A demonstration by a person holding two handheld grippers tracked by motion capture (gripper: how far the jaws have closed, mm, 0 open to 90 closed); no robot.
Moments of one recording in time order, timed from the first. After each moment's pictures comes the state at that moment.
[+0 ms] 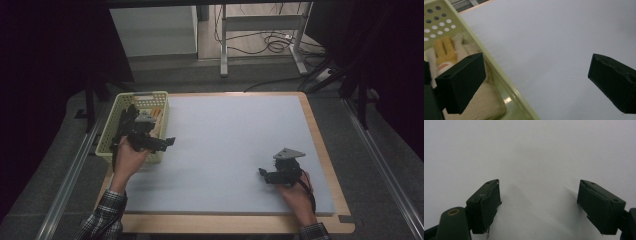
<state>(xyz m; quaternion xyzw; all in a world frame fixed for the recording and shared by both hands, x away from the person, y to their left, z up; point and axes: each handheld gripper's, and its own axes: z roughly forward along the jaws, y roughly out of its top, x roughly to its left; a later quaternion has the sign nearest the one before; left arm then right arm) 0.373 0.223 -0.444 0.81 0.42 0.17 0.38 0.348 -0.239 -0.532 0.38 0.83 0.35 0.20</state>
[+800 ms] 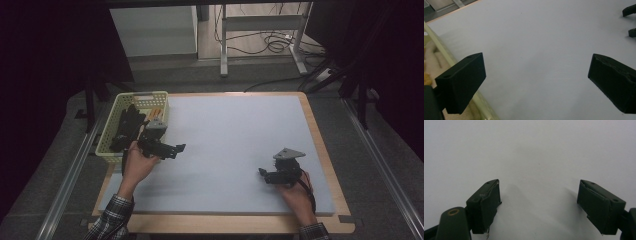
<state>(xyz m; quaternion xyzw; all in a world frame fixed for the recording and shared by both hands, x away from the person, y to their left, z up) 0.361 0.194 -0.450 0.82 0.39 0.16 0.39 0.348 -0.239 -0.532 0.38 0.83 0.35 0.20</state>
